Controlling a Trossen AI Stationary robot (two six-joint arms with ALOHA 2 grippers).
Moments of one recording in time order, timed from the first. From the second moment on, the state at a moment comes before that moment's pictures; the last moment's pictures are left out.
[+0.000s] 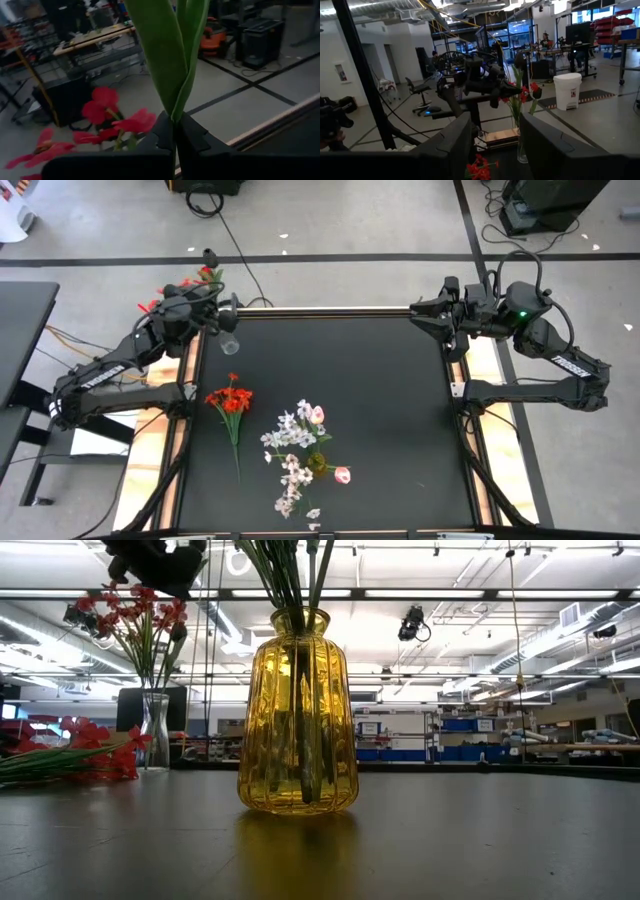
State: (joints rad) left arm 0.52 0.76 0.91 -0.37 -0.71 0.03; right arm -0.37 0.79 1.15 -0.26 -0.26 0.18
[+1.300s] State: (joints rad) left arm 0.69 0.75 0.77 -0.38 -0.57 -0.33; right arm -0.37 0.79 1.15 -0.26 -0.26 0.18
